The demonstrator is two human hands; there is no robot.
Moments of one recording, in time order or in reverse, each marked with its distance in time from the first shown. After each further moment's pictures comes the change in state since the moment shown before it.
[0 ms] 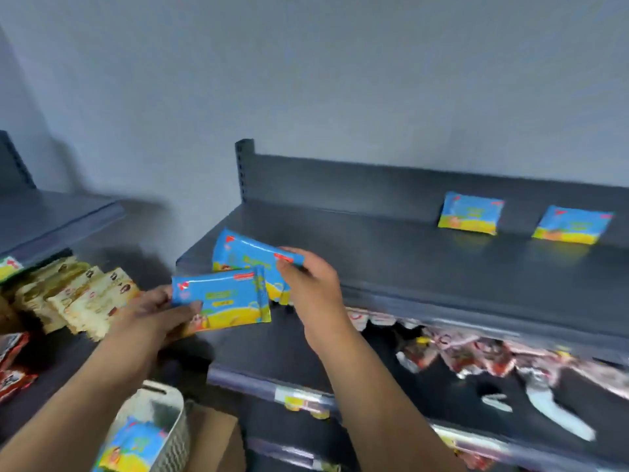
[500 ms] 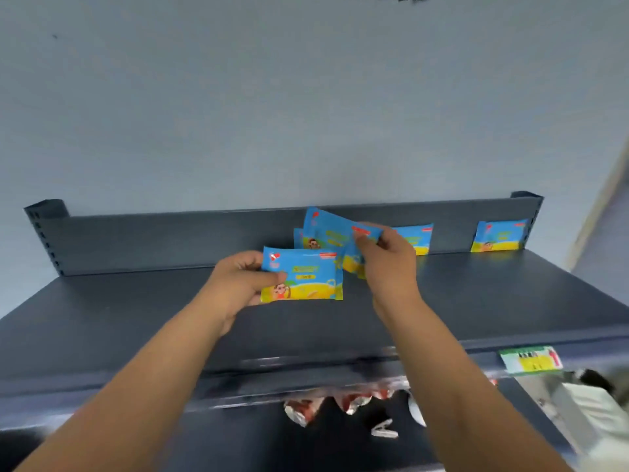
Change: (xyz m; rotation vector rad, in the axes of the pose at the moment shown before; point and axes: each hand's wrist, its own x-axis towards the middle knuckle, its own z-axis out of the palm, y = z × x) left_hand 0.065 0.072 0.404 0.099 -0.526 0.056; right_hand 0.065 -0.150 -0.343 -0.135 0.602 -0.292
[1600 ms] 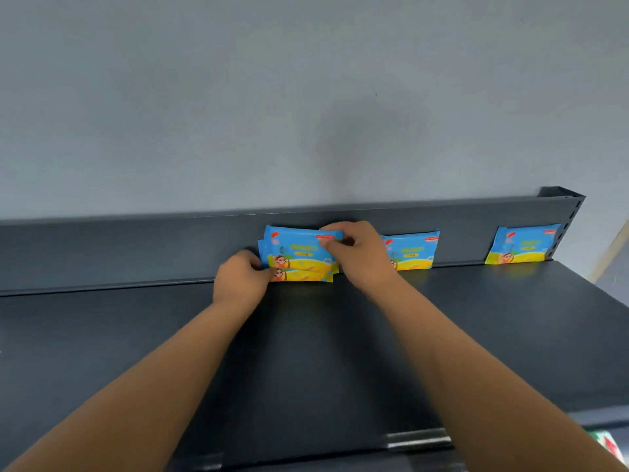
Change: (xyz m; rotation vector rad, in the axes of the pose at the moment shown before) left_hand 0.181 -0.056 0.069 0.714 0.350 0.015; right_hand 0.163 0.070 -0.003 -0.483 -0.351 -0.125
